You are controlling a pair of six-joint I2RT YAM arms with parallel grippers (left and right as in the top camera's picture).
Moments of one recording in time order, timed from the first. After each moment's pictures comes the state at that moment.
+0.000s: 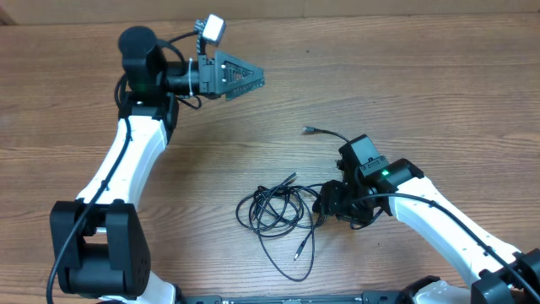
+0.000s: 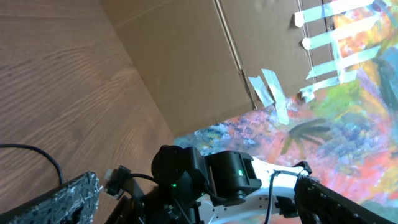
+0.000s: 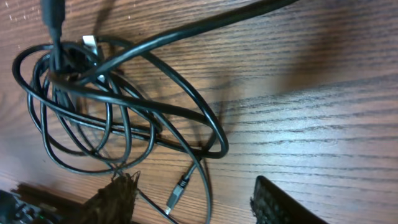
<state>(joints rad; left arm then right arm) -0.07 1.73 1.25 0.46 1.50 -1.13 0.45 1.42 0.82 -0.81 -0.38 0.64</state>
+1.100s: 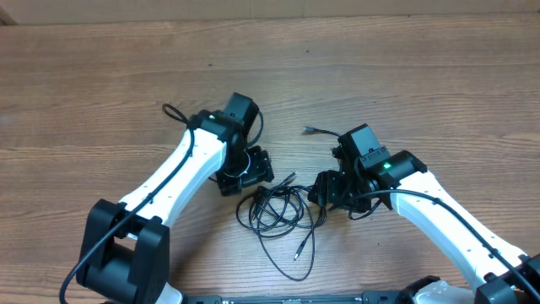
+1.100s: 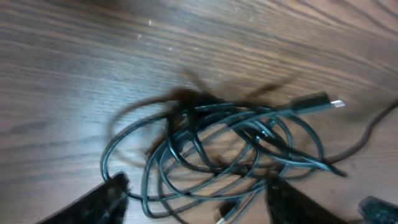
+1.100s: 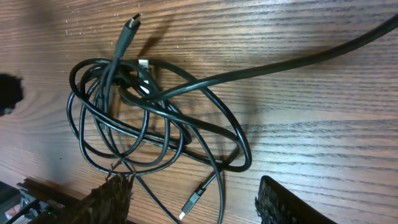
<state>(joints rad) -0.43 1.73 1.22 -1.02 0.28 -0.73 0.45 1.42 0.90 -0.82 -0.37 0.57</state>
